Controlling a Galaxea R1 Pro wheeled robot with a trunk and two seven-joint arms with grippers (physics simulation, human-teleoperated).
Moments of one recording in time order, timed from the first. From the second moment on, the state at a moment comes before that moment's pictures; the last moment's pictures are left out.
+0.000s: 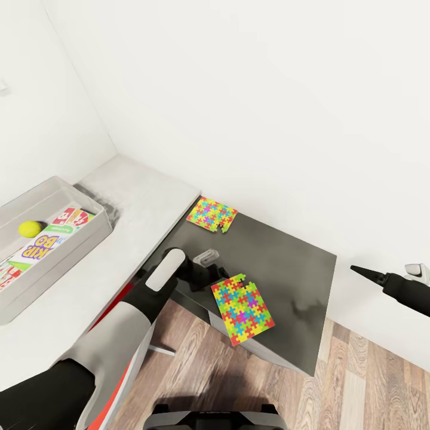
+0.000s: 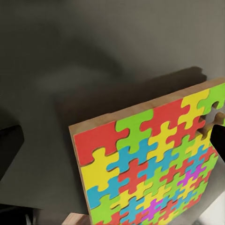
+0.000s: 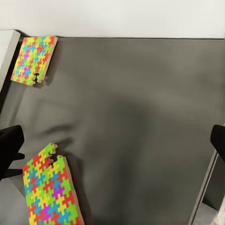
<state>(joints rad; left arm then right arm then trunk) -0.97 -0.14 -0.41 -0.85 1.38 0.87 0.71 -0.35 -0.45 -0.52 -1.61 -0.70 1.04 0.55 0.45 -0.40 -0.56</state>
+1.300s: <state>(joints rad) -0.97 -0.14 -0.41 -0.85 1.36 0.87 0.71 -0.35 -0.45 -0.52 -1.61 -0.70 1.04 0.55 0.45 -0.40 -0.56</state>
